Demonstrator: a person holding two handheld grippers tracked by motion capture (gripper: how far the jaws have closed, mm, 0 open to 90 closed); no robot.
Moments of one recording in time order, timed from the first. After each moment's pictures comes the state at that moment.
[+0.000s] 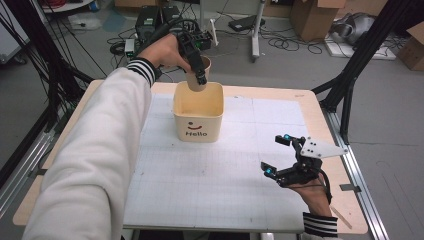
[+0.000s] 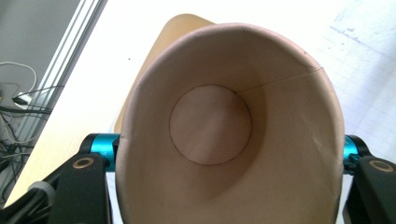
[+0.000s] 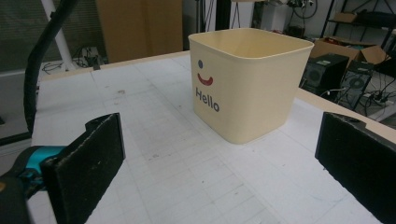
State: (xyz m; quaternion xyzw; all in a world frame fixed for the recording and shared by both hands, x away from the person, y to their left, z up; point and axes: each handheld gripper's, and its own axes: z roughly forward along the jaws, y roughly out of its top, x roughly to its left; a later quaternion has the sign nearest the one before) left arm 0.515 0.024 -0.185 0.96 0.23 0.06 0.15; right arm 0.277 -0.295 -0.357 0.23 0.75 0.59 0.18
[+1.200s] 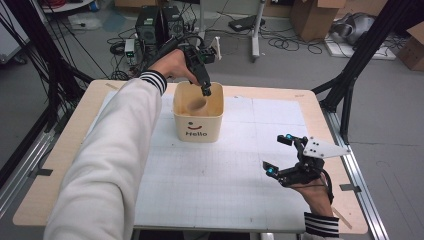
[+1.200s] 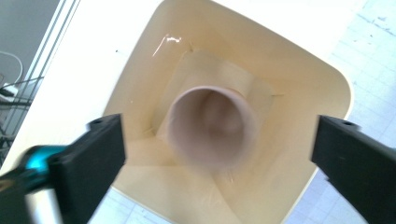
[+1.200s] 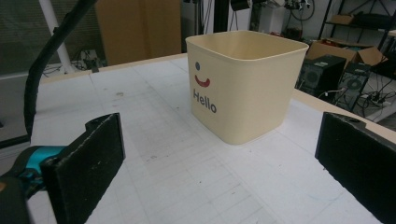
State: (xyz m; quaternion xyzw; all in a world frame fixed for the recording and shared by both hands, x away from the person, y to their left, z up) left arm 0.528 0.013 -0.228 0.96 0.23 0.05 0.13; right arm 0.277 -0.300 -0.356 0.23 0.75 0.60 0.18
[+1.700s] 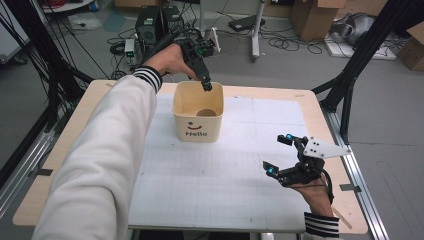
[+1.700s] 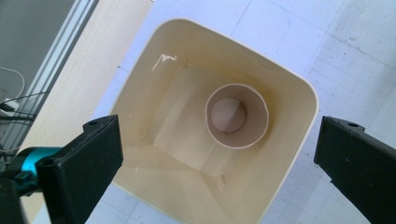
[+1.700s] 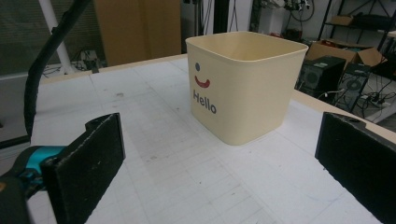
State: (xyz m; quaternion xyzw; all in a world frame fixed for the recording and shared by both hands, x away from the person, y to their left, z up) left arm 0.516 0.022 -0.200 0.96 0.23 0.06 0.17; right arm 0.277 -0.300 -0.356 0.23 0.75 0.60 0.18
